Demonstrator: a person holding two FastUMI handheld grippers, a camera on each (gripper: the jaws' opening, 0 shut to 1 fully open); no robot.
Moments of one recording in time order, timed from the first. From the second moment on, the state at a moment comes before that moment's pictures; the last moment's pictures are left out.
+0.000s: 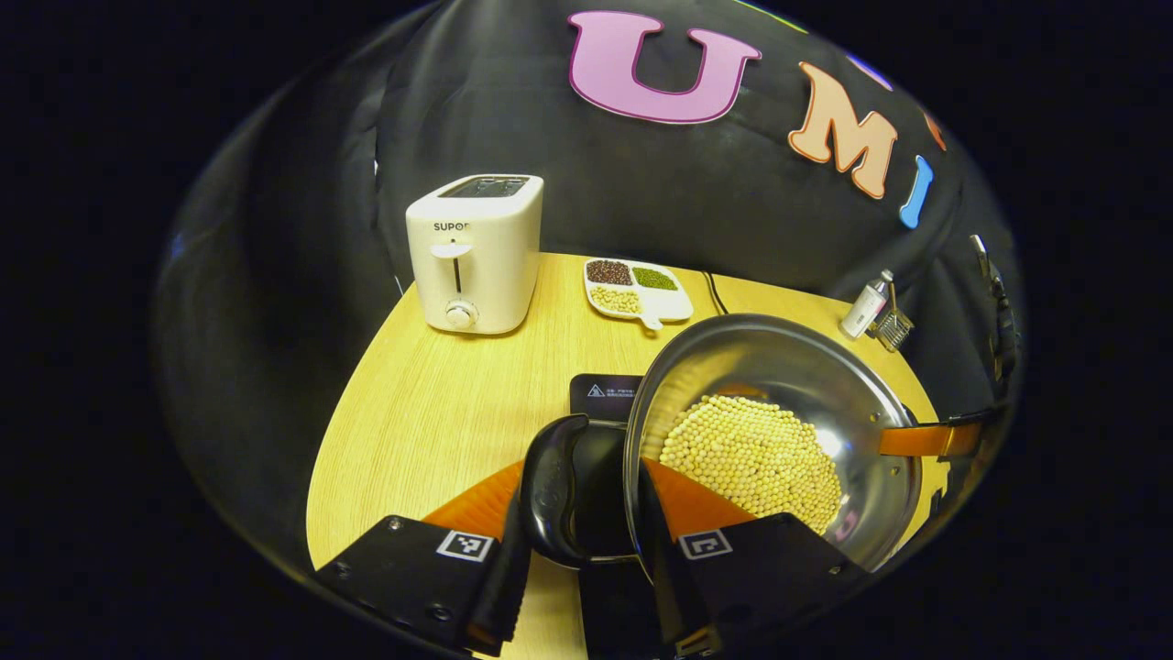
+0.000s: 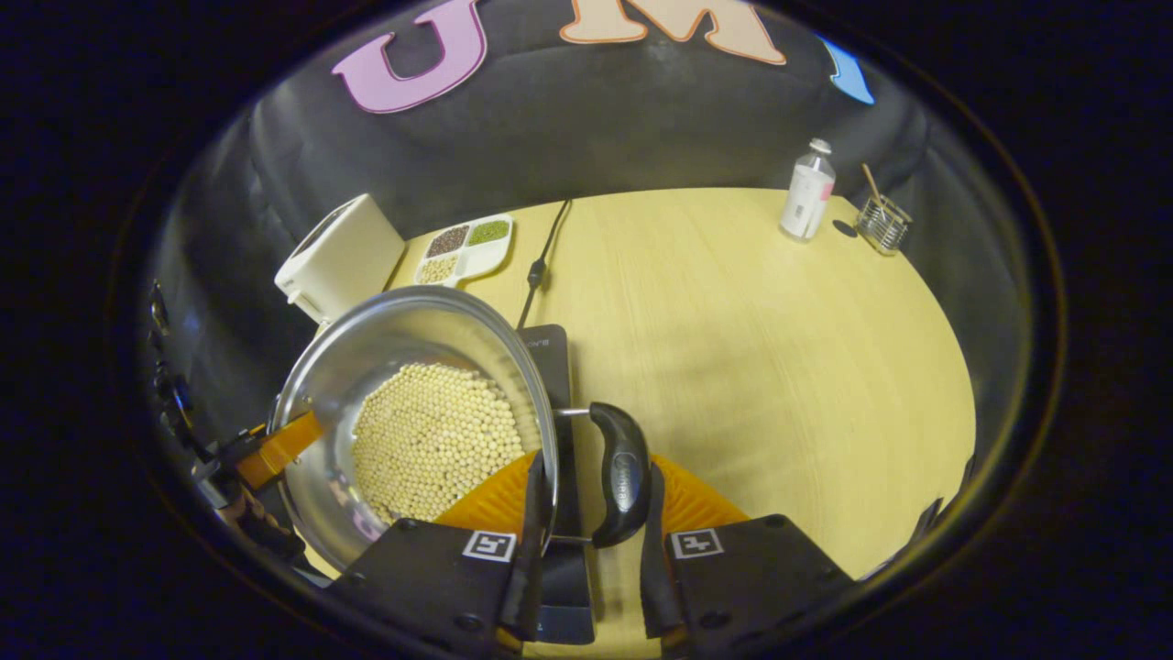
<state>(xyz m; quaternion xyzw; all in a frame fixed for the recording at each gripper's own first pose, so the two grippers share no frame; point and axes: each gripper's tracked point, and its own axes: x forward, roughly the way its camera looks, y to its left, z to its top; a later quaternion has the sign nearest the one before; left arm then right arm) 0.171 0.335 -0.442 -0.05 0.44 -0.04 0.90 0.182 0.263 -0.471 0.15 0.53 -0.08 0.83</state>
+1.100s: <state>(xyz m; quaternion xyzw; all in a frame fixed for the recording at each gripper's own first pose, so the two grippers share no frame) 0.132 0.321 -0.394 -0.05 0.43 0.00 0.90 0.164 0.250 -0.430 0.17 0.47 -0.06 0.86</state>
